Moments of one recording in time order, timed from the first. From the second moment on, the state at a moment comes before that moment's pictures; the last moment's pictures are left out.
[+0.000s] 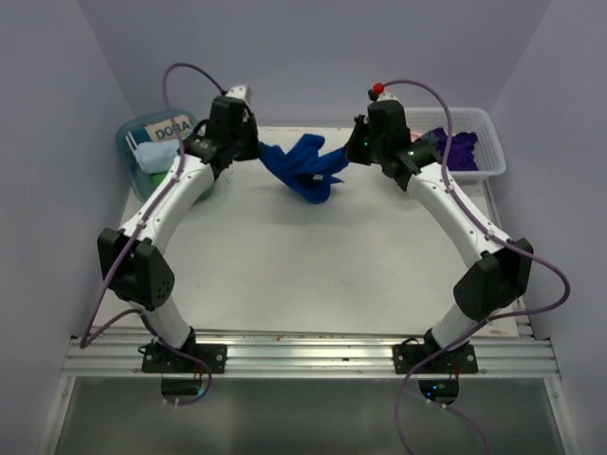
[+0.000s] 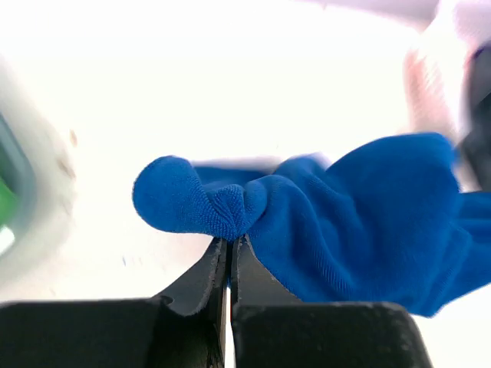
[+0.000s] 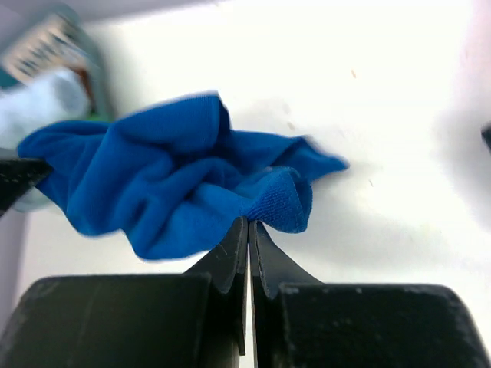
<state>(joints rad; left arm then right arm) -0.38 1.73 1.62 -0.57 -0.05 -0.42 0.45 1.66 1.60 -0.53 0.10 0.52</state>
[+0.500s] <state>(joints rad) -0.36 1.24 1.44 -0.47 0.19 -0.41 0.46 1.19 1.40 -0.52 0.12 0.51</state>
